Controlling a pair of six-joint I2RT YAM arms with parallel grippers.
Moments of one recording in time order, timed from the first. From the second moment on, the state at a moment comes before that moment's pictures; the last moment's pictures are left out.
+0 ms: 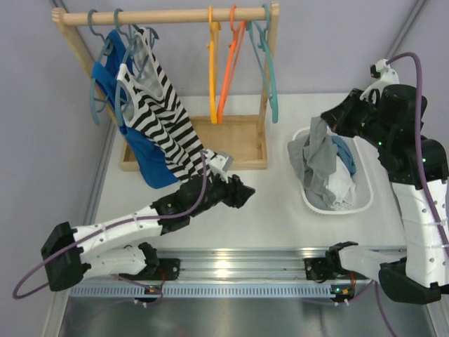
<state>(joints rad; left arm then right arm) -1.02 1.01 0.69 0.09 -0.12 -0.49 0.24 1.12 1.72 -0.94 -0.07 0.43</state>
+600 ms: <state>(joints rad) -1.09 1.61 0.91 0.73 -0.09 -0.40 0.26 1.14 1.89 -1.11 -0.16 0.45</state>
